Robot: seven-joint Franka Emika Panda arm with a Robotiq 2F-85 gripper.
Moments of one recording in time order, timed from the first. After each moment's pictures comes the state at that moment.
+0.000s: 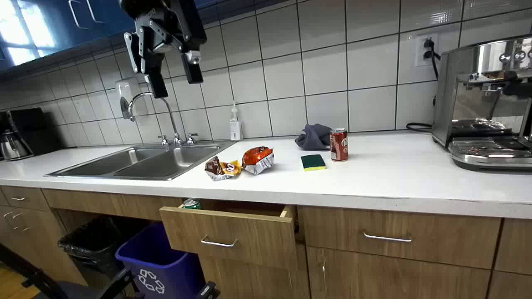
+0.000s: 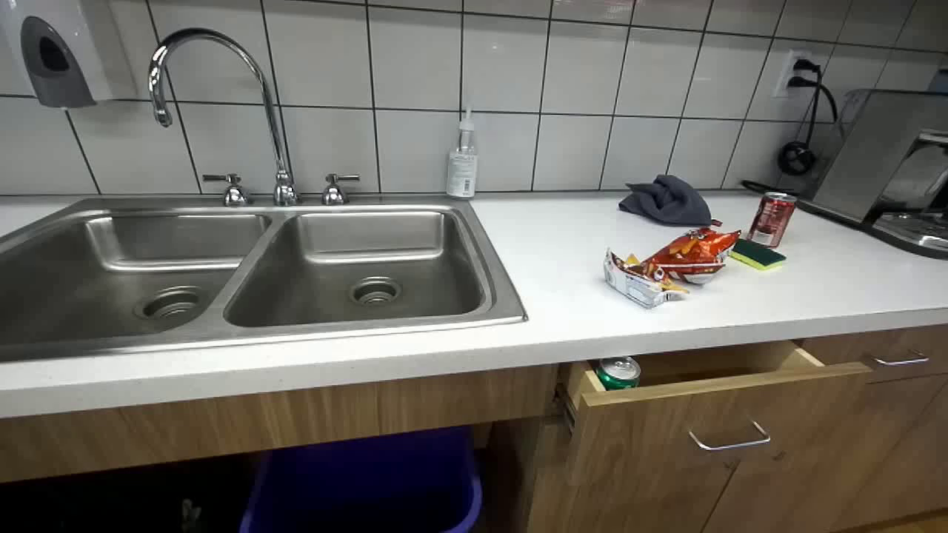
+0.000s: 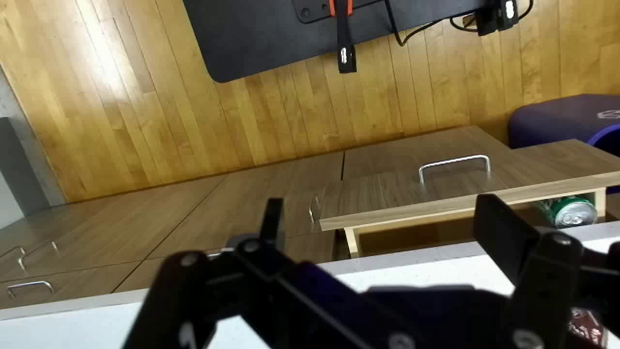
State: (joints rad) arm -0.17 -0.86 -0.08 -2.67 -0.20 1.79 0.03
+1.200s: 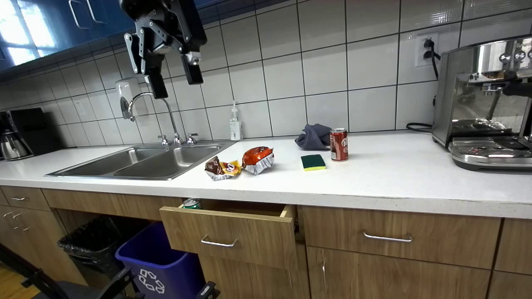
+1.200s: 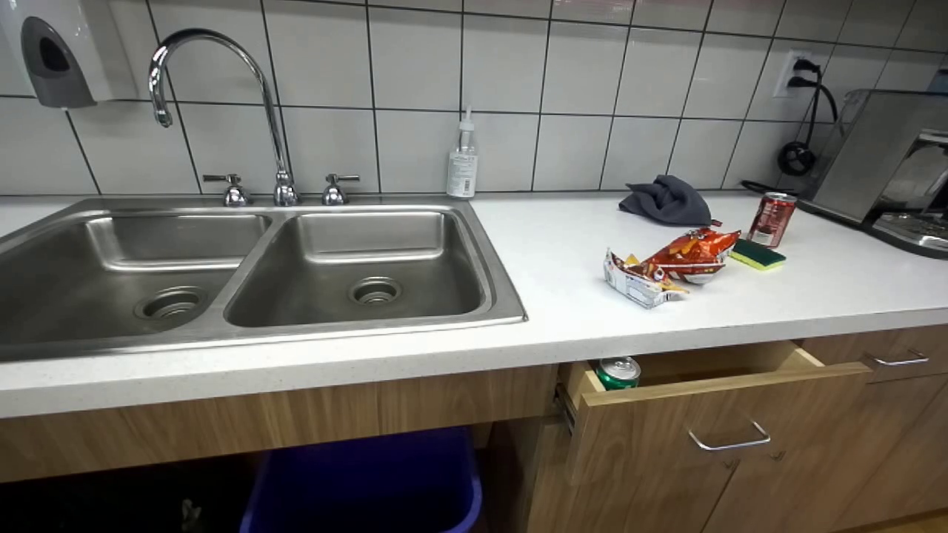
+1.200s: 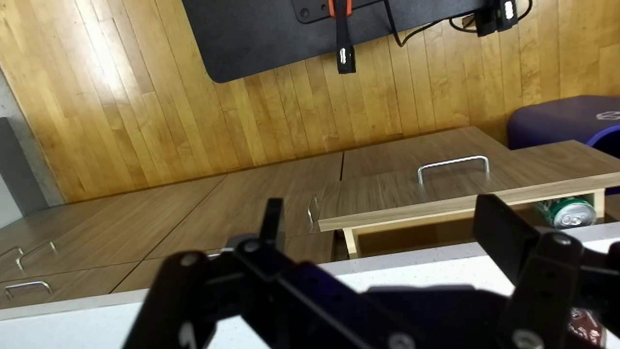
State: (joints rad) arm -0.17 -0.86 -0.08 -2.67 -0.19 1.79 0.03
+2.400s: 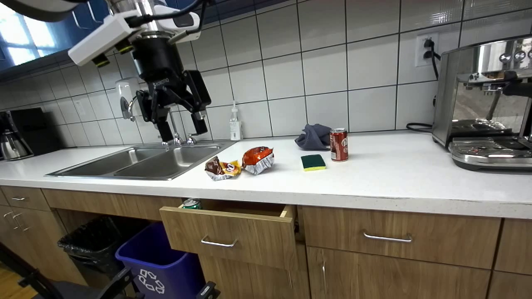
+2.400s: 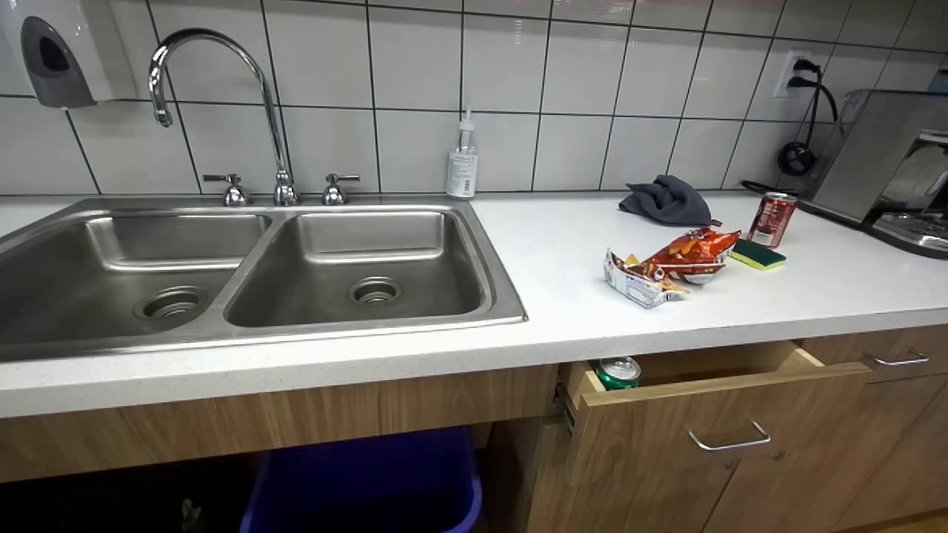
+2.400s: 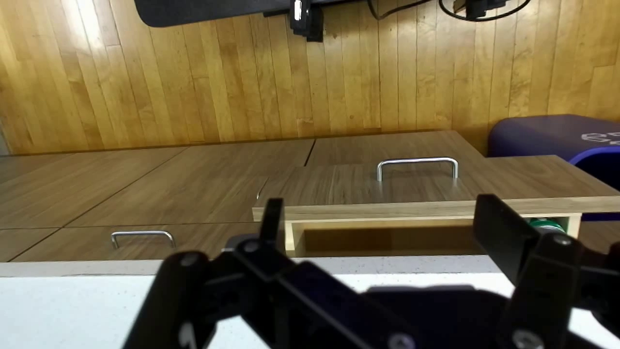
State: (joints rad) arm -0.07 -0.69 -0.02 -2.78 -0.17 2.09 0.05
